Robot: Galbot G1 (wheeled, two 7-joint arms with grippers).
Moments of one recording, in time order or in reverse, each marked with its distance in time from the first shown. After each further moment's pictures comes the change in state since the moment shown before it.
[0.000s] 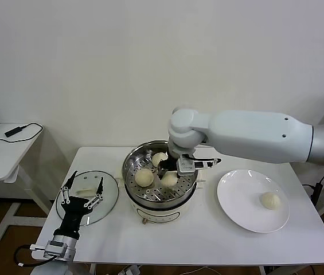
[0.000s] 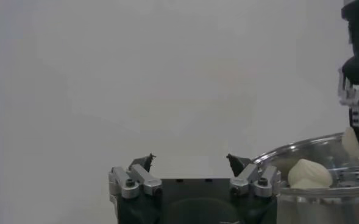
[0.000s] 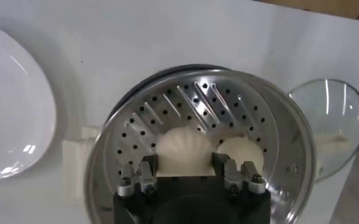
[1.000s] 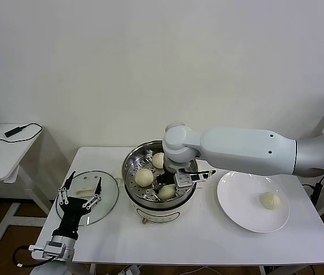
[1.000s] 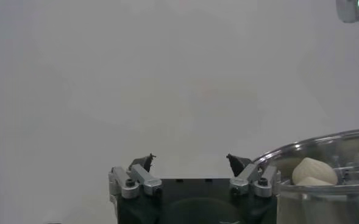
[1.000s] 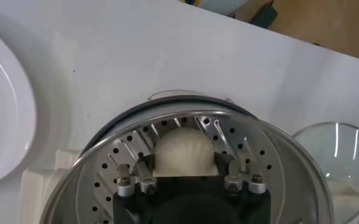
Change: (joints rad) left arm 0.001 -0.003 -0.009 0.012 -0.004 -0.015 0.001; right arm -0.087 0.015 0.027 -0.001 -0.062 0.043 -0.001
